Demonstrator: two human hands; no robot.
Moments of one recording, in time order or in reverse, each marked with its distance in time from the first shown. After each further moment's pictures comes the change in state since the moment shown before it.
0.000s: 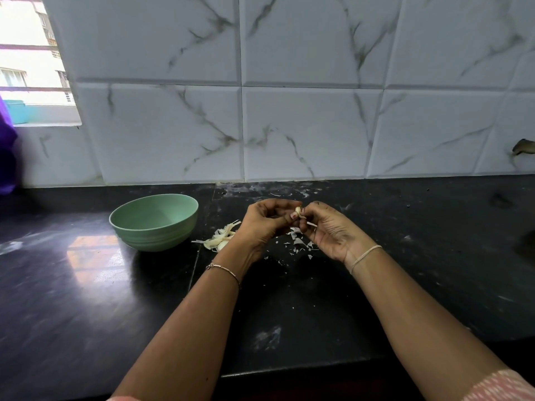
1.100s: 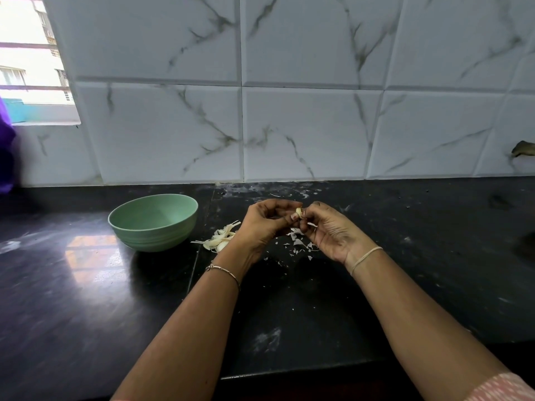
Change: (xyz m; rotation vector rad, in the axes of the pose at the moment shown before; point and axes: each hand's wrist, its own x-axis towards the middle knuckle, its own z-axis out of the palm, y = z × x) left_hand -0.001 0.001 -0.001 -0.004 -0.012 0.019; right_hand -0.003 -0.001 0.000 0.008 -0.001 0.005
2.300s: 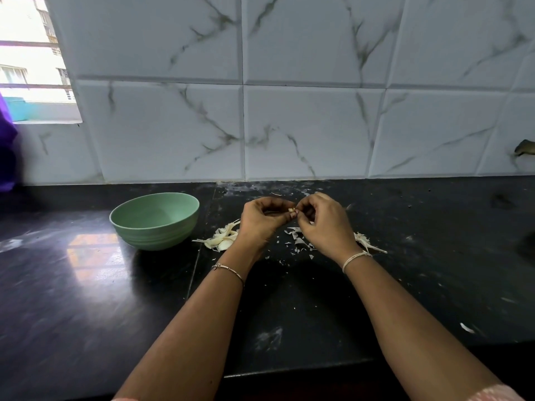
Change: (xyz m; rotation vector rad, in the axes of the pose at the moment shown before) left_hand 0.006 -0.005 -0.002 0.116 0.169 0.102; right_hand 0.007 0.012 -0.003 -1.342 0.210 -0.745
